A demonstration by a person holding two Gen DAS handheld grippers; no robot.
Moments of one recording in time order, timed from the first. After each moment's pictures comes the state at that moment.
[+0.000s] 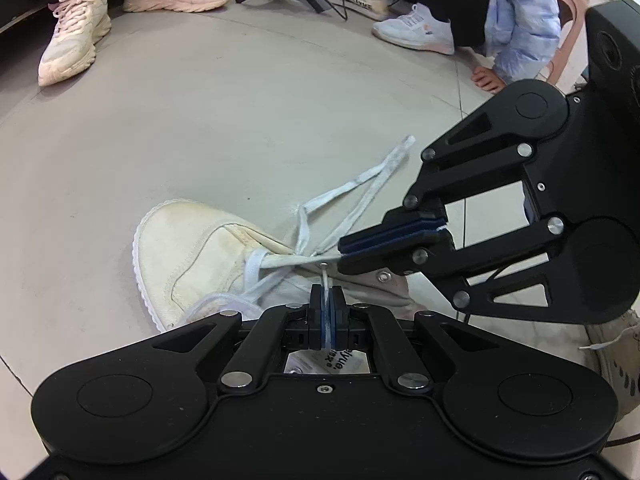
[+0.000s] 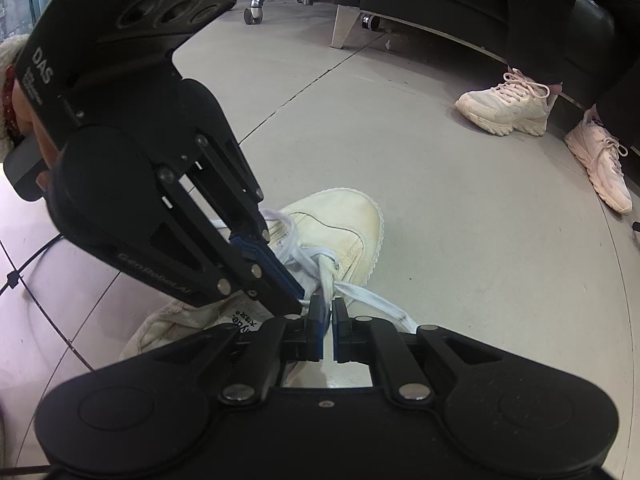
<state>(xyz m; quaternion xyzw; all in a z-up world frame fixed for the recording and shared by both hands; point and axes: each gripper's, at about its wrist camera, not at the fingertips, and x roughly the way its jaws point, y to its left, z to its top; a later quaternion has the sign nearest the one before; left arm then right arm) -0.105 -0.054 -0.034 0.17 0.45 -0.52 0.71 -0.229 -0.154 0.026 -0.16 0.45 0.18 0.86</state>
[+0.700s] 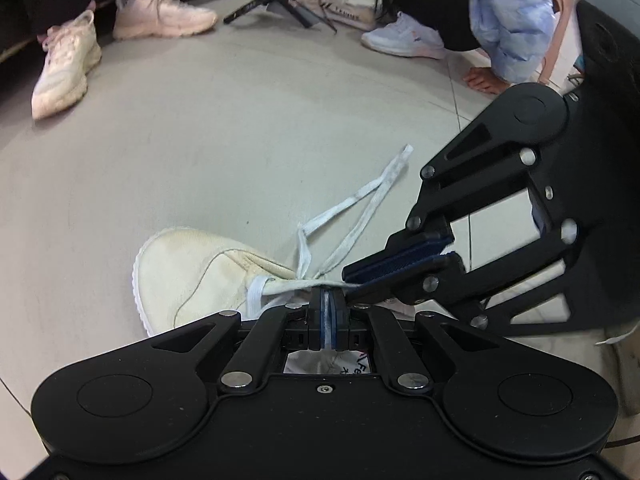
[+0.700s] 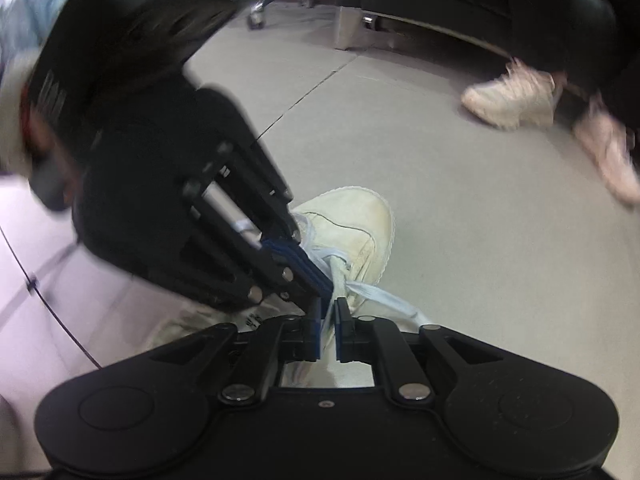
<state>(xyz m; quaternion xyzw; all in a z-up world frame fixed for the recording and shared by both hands) -0.120 -0.050 -0.036 0.20 0.38 -0.54 0.73 -0.223 -0.178 0.029 -0.05 0.47 0.18 0.86</state>
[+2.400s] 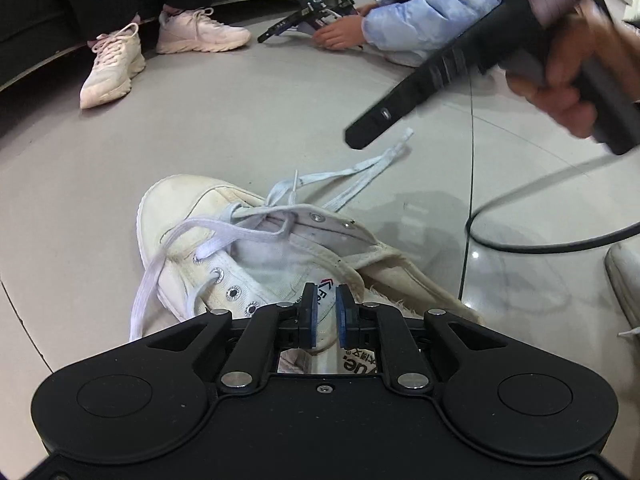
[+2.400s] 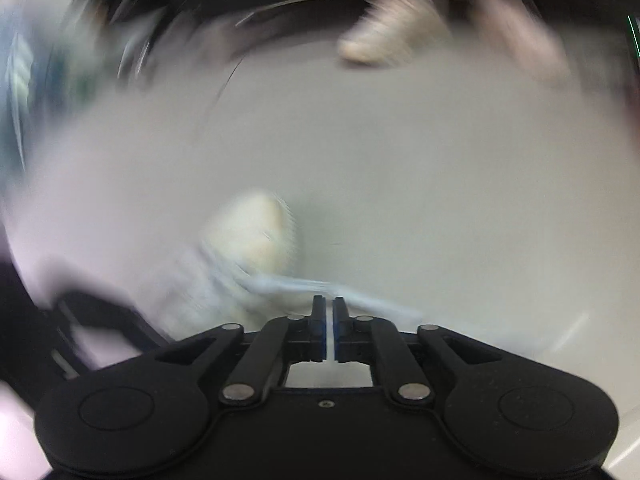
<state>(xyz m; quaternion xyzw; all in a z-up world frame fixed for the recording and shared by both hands) -0.179 -0.026 -0.043 0.18 0.37 -0.48 0.78 -0.203 -0.263 0.033 0.25 0.50 0.07 0.83</state>
